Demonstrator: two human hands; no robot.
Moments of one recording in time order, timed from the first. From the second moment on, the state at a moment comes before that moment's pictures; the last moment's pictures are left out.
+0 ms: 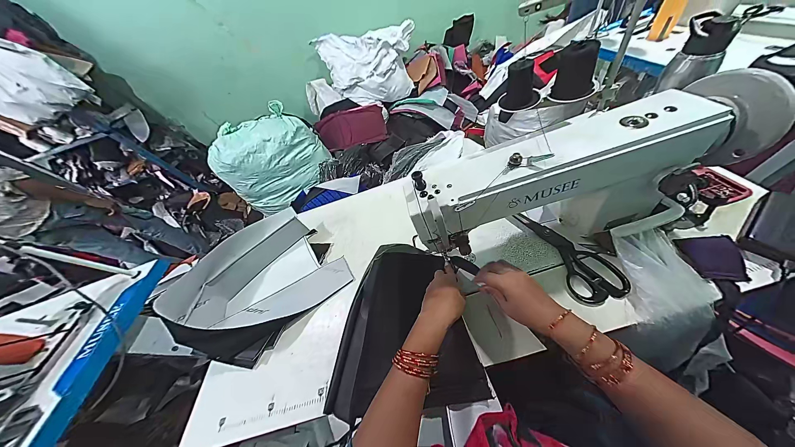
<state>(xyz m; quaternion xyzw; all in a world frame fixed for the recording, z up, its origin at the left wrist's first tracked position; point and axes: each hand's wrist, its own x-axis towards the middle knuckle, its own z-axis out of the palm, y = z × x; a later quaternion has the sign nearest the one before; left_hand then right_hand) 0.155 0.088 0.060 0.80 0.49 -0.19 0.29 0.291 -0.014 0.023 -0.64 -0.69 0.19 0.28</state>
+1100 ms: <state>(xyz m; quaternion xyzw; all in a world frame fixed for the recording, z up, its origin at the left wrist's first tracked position) 0.137 0.090 0.046 0.81 0.47 -0.07 0.36 0.260 0.065 0.026 -0.77 -0.48 0.35 0.24</state>
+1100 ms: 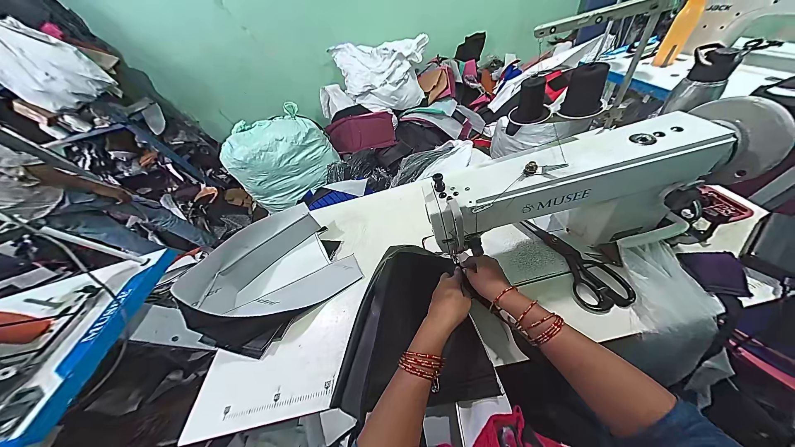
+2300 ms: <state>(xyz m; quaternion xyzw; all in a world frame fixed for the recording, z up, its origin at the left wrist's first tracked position) 0.137 0.085 0.053 0.80 0.47 -0.02 0.36 0.259 0.047 0.018 -0.74 -0.44 0.38 0.33</state>
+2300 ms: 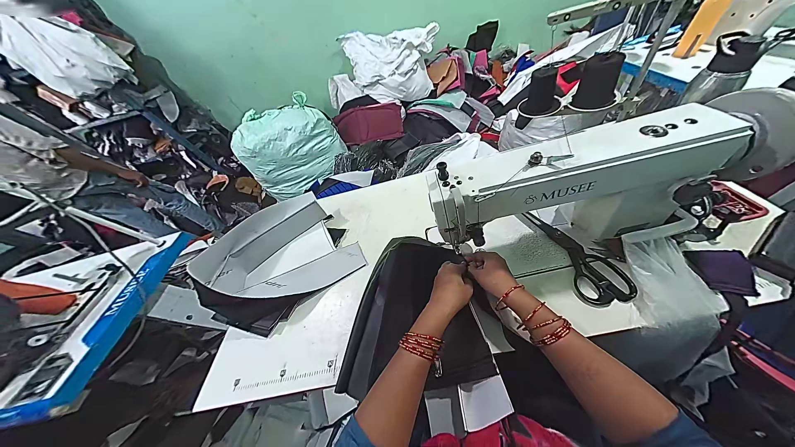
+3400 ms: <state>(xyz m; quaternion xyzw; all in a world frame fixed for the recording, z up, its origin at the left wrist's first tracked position) 0.115 0.039 0.025 0.86 0.40 0.06 0.32 0.254 0.031 0.029 -0.72 -0.57 0.35 0.18</state>
